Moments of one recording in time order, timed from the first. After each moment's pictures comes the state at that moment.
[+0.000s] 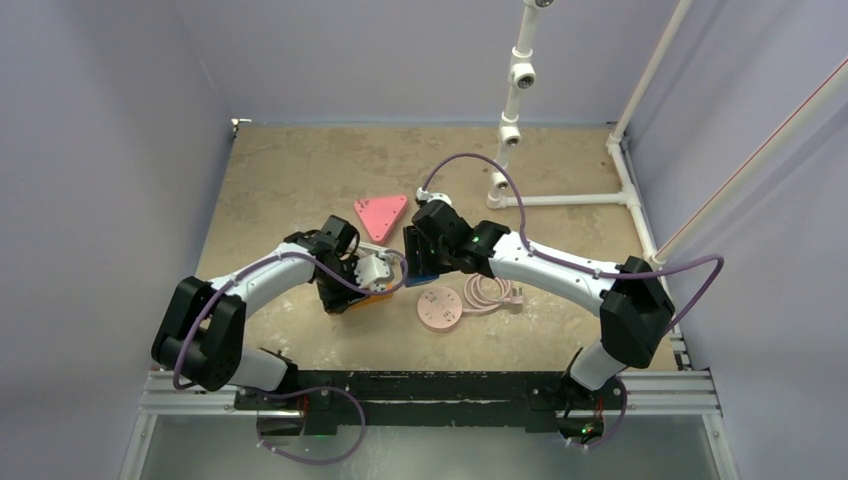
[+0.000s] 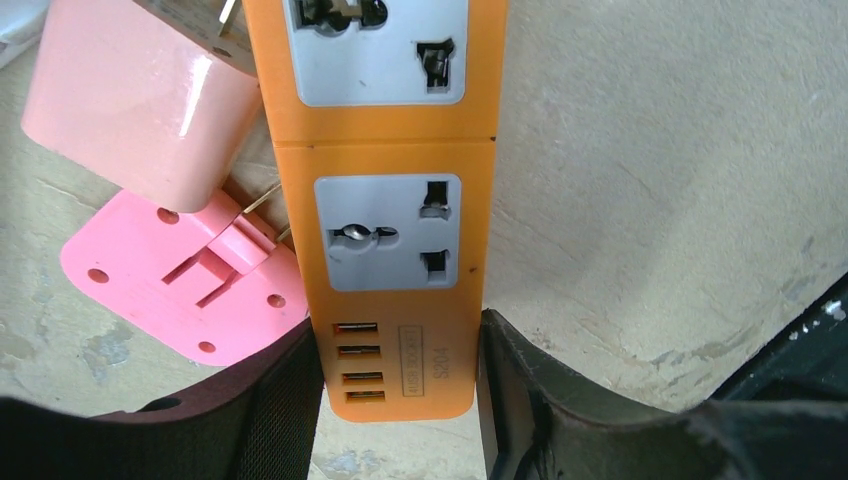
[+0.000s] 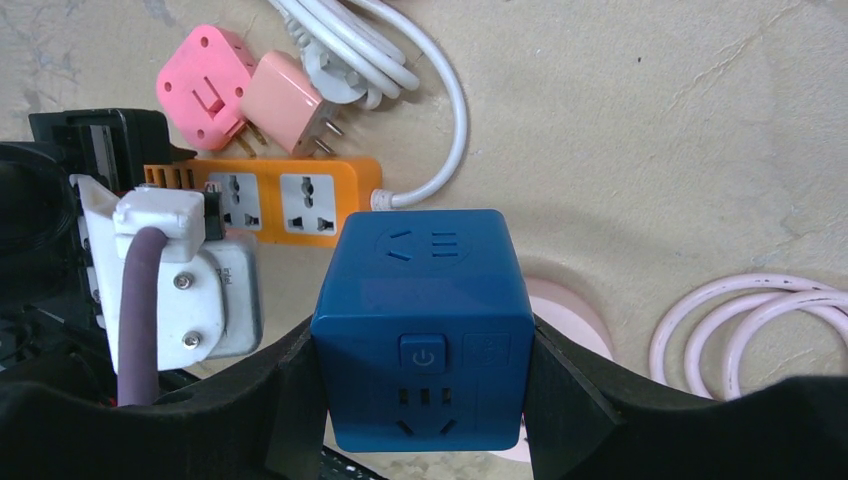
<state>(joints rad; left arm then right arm) -0.43 1.41 0.77 -0.75 0.16 0.79 0.92 1.59 1.22 -0.51 0.14 0.66</state>
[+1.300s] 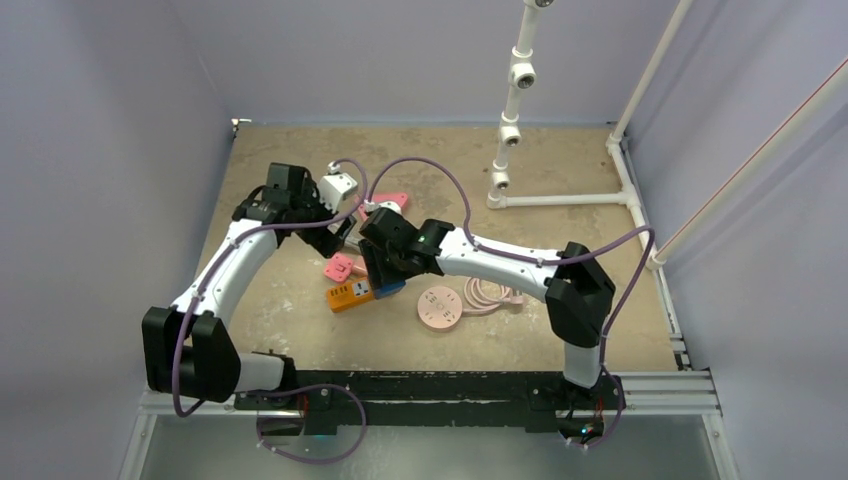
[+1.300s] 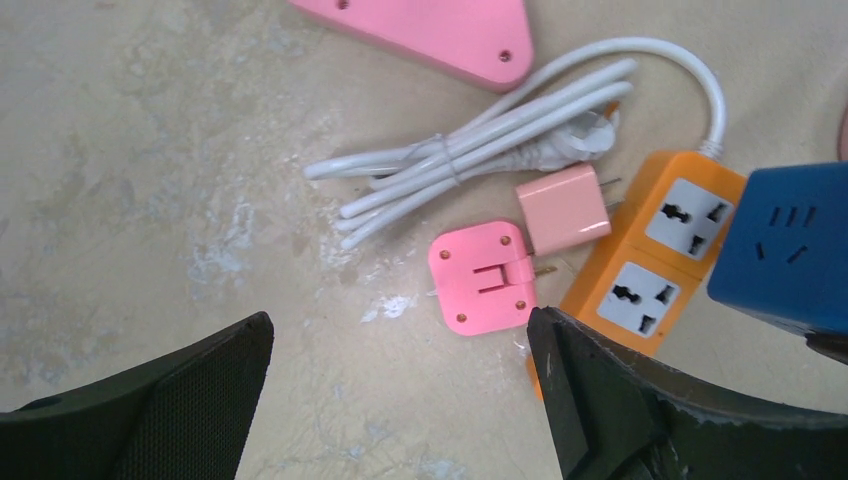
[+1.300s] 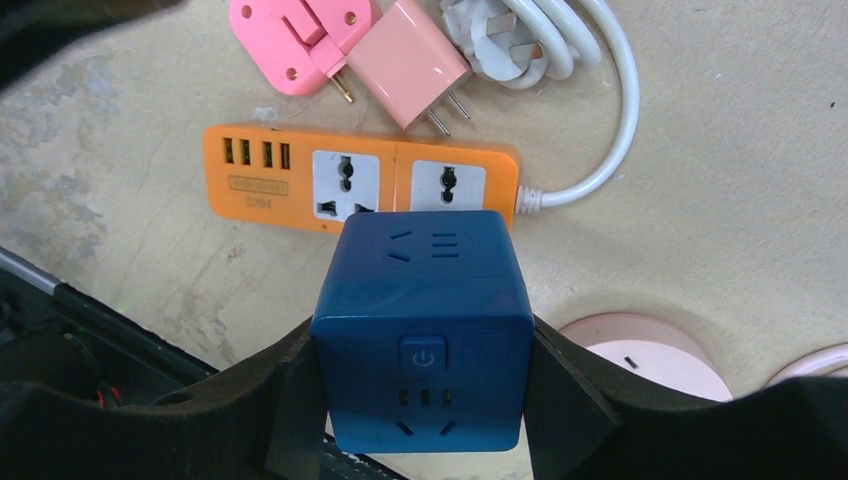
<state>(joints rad) -0.17 1.33 1.05 -0.67 0.27 0.52 1.06 1.87 1.54 -0.65 0.17 0.63</state>
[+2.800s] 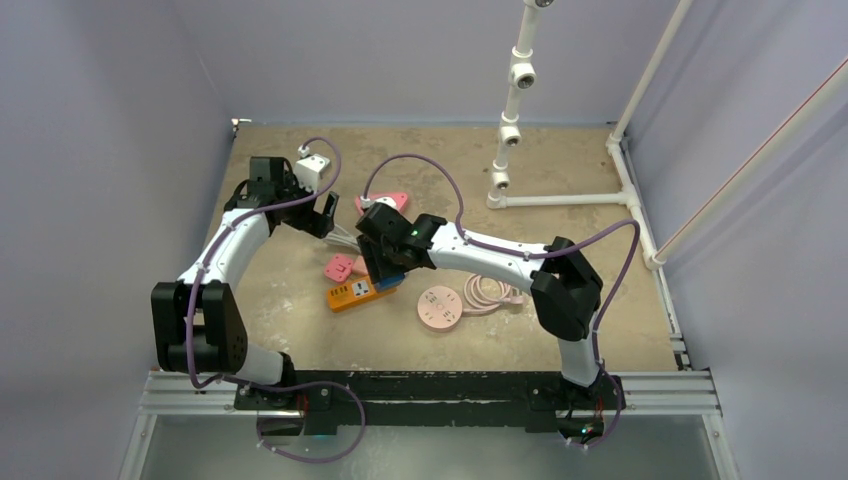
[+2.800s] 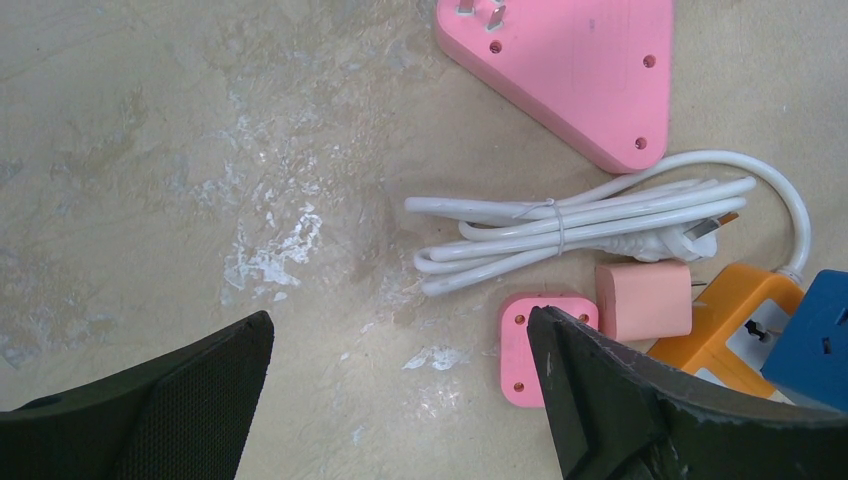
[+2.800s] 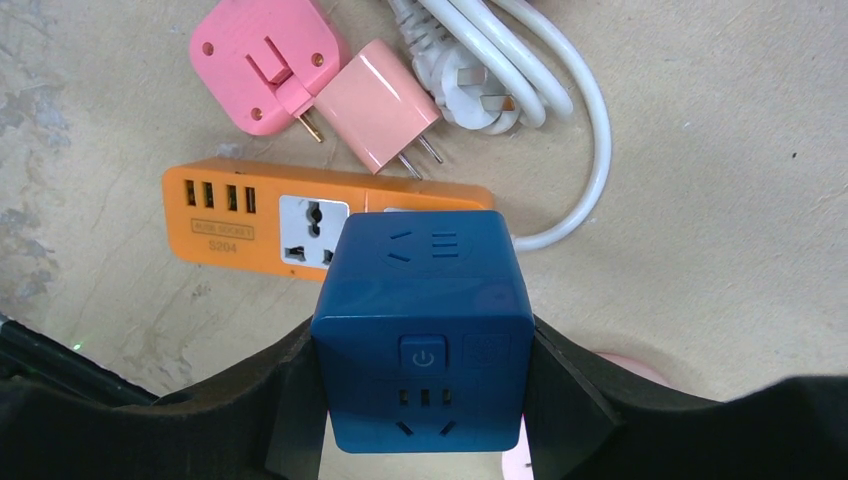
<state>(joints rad) -0.01 1.45 1.05 -0.47 0.30 0.36 1.04 1.94 1.60 -0.66 0.19 0.59</state>
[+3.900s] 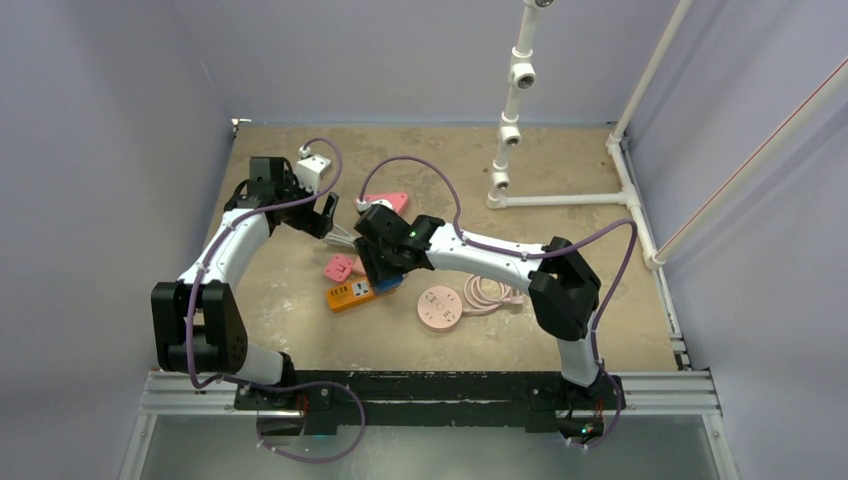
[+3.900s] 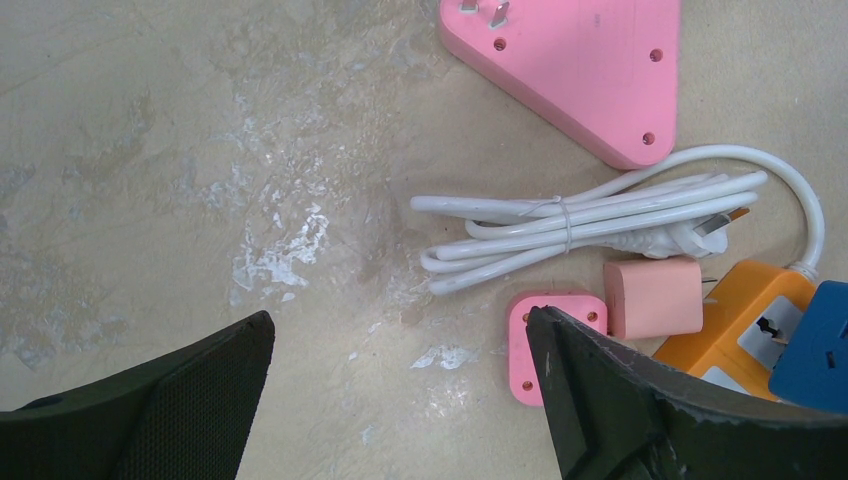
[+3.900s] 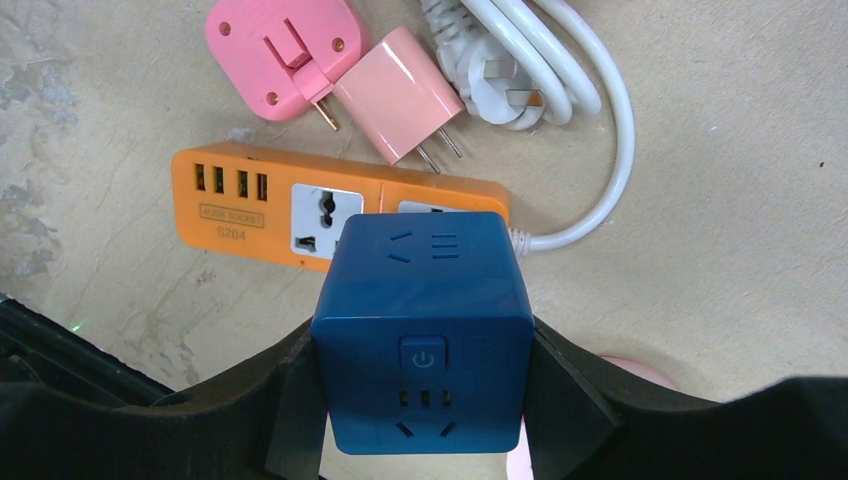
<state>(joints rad) -0.01 1.45 1.05 -0.47 0.29 0.38 1.04 1.95 1.60 -0.66 0.16 0.55</state>
